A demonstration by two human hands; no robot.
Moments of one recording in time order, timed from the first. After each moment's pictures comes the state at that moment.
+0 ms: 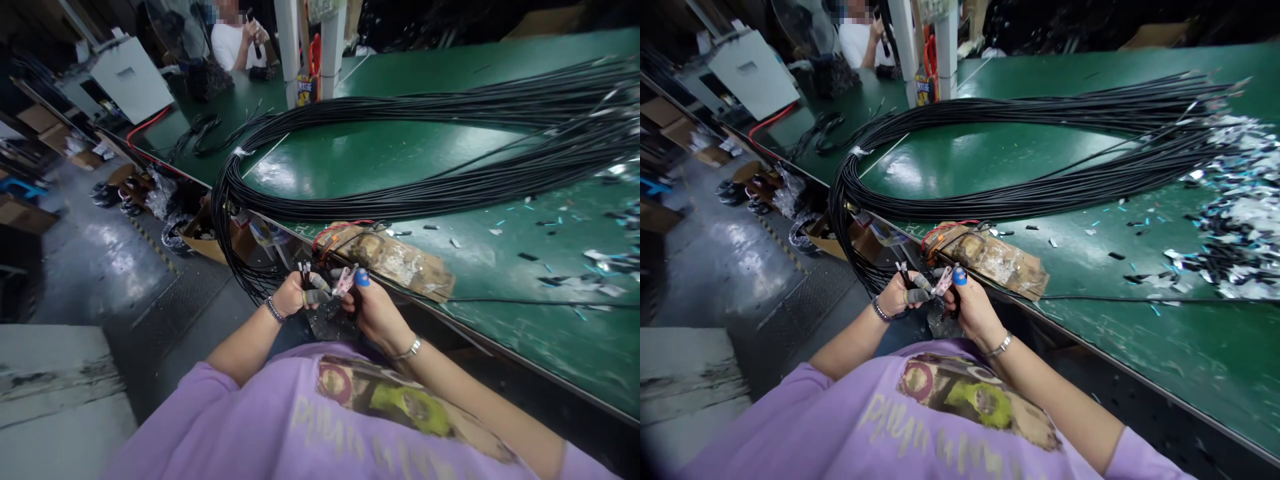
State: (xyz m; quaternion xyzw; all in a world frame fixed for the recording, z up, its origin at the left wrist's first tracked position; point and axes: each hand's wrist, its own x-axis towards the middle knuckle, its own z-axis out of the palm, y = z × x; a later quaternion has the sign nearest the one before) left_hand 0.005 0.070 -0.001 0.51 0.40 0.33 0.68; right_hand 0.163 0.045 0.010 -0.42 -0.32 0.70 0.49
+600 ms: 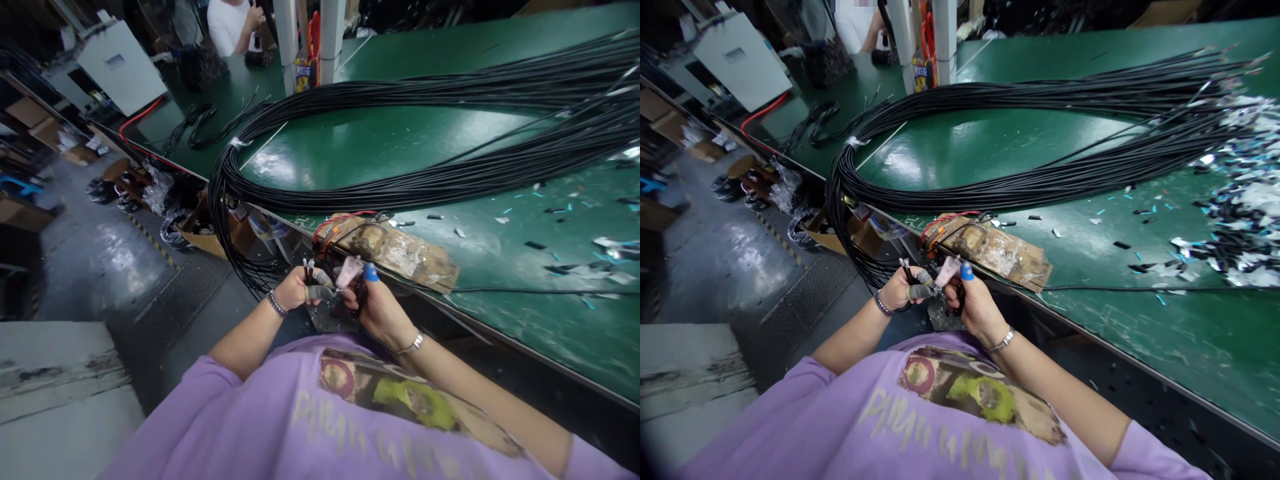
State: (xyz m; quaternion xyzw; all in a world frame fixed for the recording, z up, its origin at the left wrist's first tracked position) left_hand 0.005 0.069 -0.003 0.55 0.37 0.31 0.68; right_hand 0.165 0.040 0.007 -0.42 -0.26 0.73 0.47
